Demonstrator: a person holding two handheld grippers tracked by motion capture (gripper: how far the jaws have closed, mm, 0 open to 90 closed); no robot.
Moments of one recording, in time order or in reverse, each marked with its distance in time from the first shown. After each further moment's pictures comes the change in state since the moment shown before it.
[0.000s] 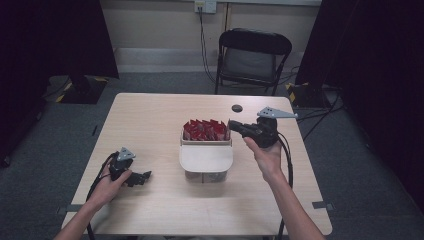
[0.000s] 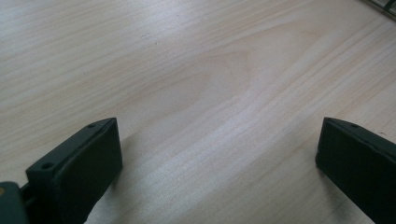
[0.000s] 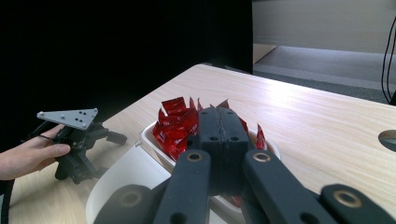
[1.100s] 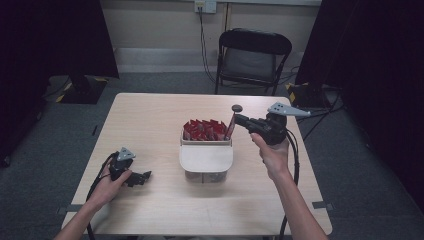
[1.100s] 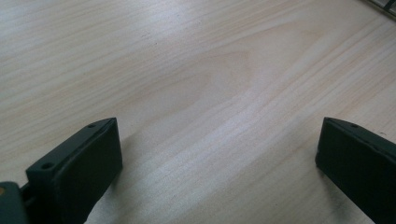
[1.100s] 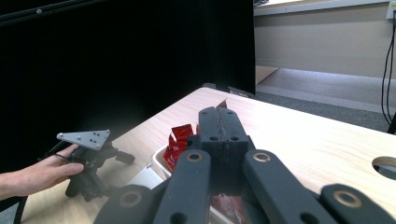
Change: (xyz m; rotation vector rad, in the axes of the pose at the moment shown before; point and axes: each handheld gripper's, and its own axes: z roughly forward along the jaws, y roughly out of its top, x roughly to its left) left arm 0.000 0.000 0.000 -0.001 0.000 0.000; right arm 0.003 0.017 -0.022 -0.086 0.018 -0.014
